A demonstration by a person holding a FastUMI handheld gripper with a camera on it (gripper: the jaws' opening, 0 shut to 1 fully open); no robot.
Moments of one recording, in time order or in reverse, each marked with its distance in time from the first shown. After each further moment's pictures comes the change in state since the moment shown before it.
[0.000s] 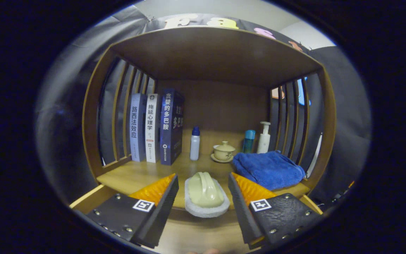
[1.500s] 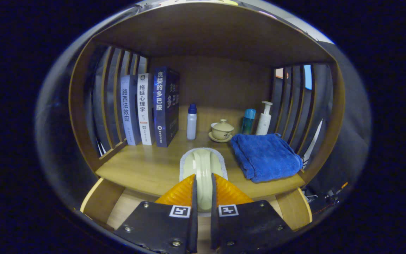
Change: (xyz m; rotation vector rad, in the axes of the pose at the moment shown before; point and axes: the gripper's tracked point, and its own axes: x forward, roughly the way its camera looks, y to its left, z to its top) arm 0.023 -0.008 -0.018 -0.035 0.304 -0.030
